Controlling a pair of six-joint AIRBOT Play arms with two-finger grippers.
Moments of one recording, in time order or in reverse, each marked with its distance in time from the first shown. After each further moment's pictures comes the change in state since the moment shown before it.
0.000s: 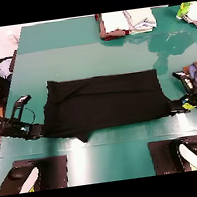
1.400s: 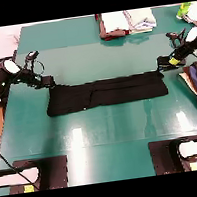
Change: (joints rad) left arm 0.000 -0.798 0.592 -0.067 0.444 0.167; right arm -0.046 -0.793 0.742 0.103 -0.204 -0.032
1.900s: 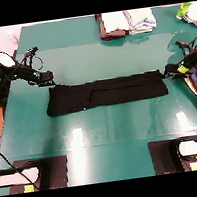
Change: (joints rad) left arm 0.000 -0.003 0.082 -0.096 -0.145 -0.033; right arm -0.129 0.086 -0.205 0.033 -0.022 -0.070
